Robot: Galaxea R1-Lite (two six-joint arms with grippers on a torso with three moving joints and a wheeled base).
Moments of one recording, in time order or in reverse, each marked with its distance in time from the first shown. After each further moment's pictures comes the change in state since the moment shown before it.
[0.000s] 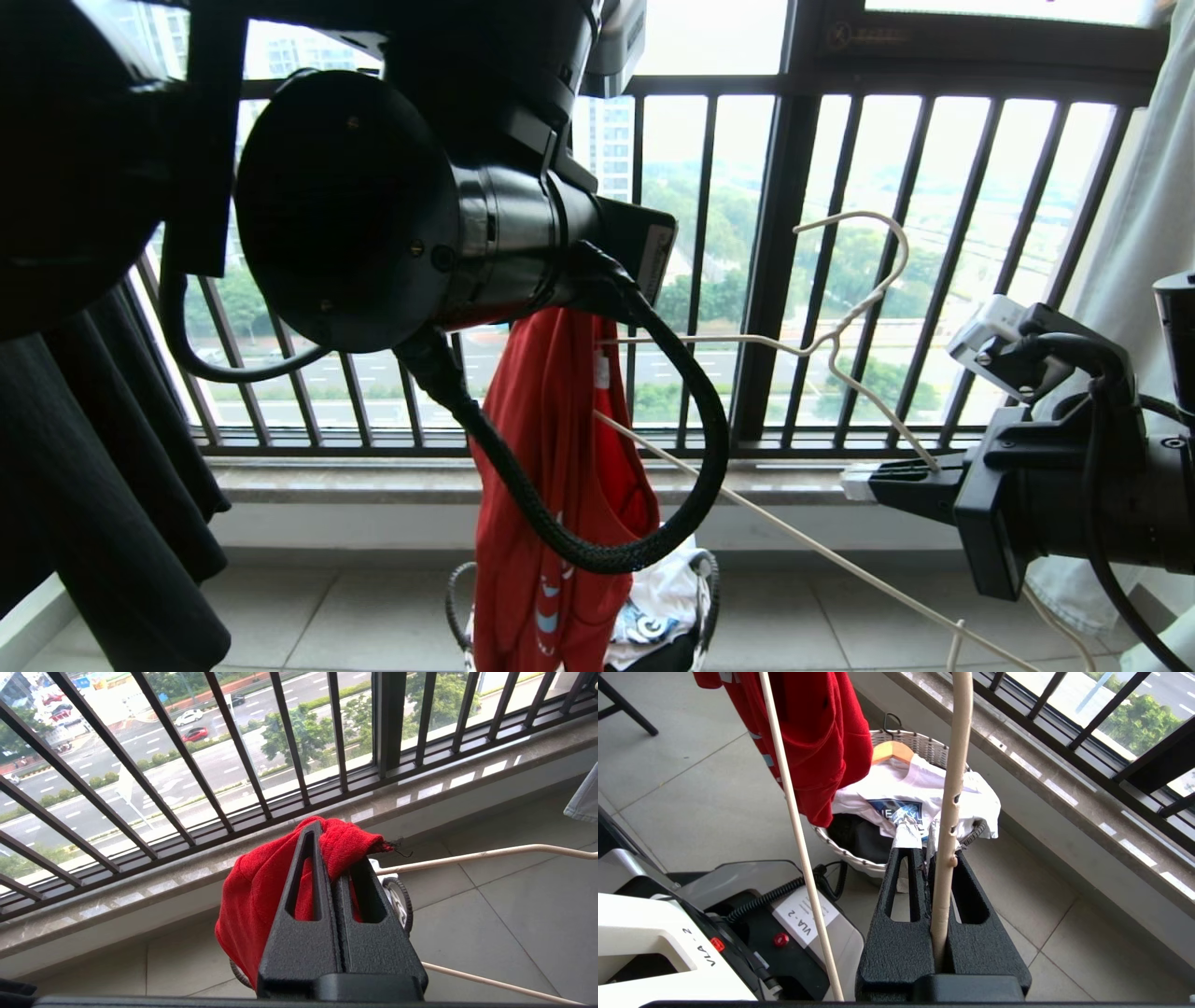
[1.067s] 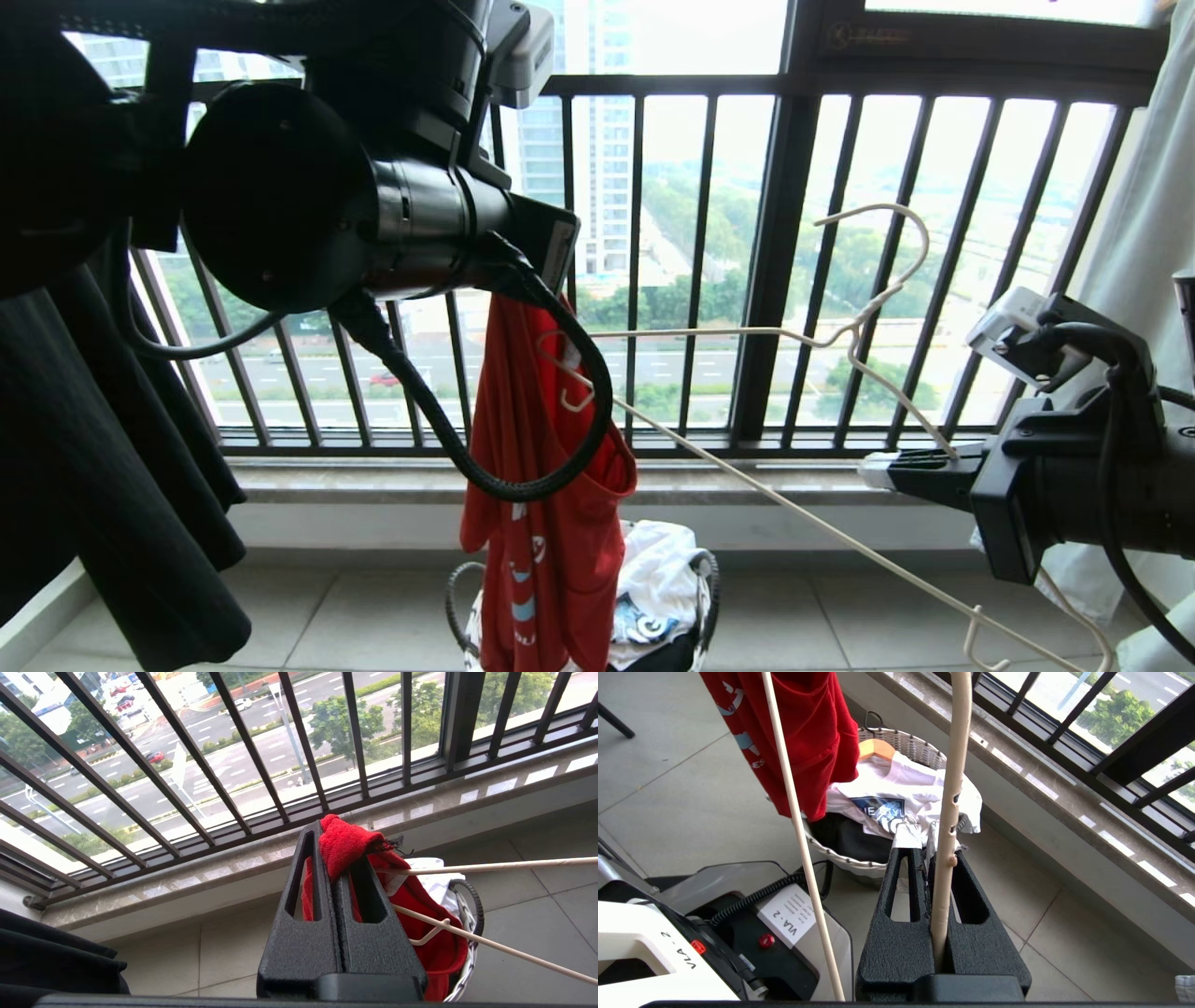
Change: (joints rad) left arm 0.134 -0.032 0.050 -0.005 0.012 0.085; right arm -0.053 -0.010 -0.009 0.022 0.001 -0.027
